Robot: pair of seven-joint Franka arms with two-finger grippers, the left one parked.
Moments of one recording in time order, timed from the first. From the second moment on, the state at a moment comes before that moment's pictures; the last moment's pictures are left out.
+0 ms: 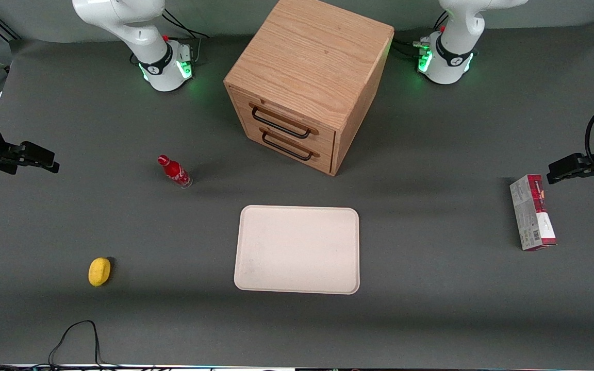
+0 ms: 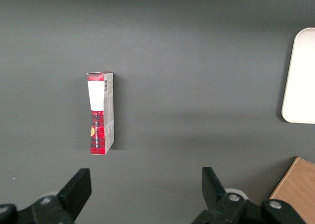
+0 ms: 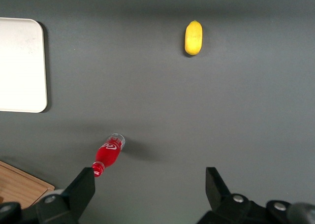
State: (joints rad) arm 0.08 0.07 -0.14 -1.57 0.01 1.60 -0.04
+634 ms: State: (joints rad) arm 0.14 0.11 -0.10 -1.55 0.01 1.60 -0.04
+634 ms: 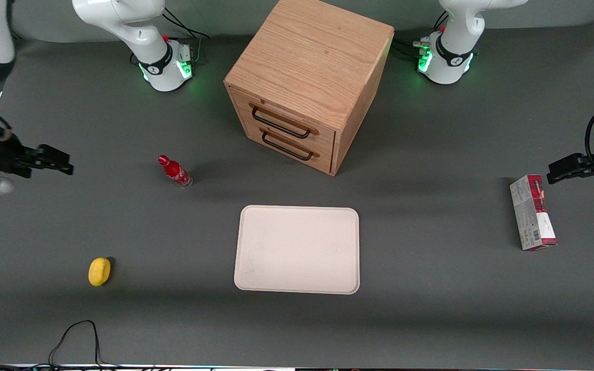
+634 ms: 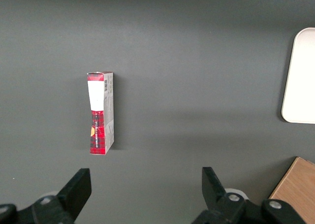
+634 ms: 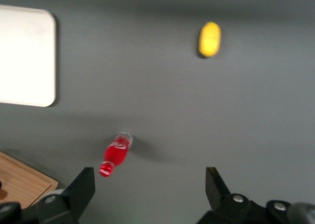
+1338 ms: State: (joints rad) arm 0.64 0.31 -0.08 -1.39 0.03 1.61 -0.04
